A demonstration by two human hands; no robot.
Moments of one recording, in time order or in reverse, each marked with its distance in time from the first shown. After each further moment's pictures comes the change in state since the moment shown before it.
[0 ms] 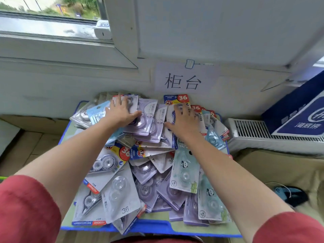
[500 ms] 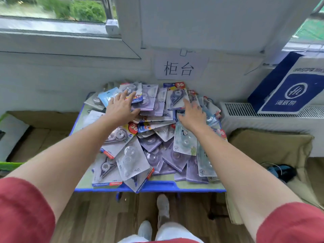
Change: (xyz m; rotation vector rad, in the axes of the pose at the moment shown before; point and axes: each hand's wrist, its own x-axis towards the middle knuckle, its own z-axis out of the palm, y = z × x) left_hand -0.111 -0.018 -0.008 0.158 0.173 0.257; right_hand -0.104 0.002 -0.016 0.123 0.031 0.130
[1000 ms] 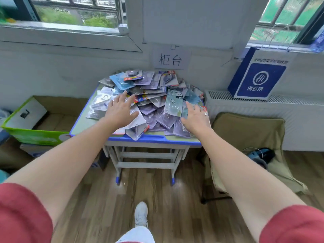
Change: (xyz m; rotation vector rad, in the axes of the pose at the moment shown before) left_hand -0.232 0.049 -0.006 0.008 0.091 -0.038; right_hand -0.230 0.054 -0.007 -0.052 0.059 -0.039
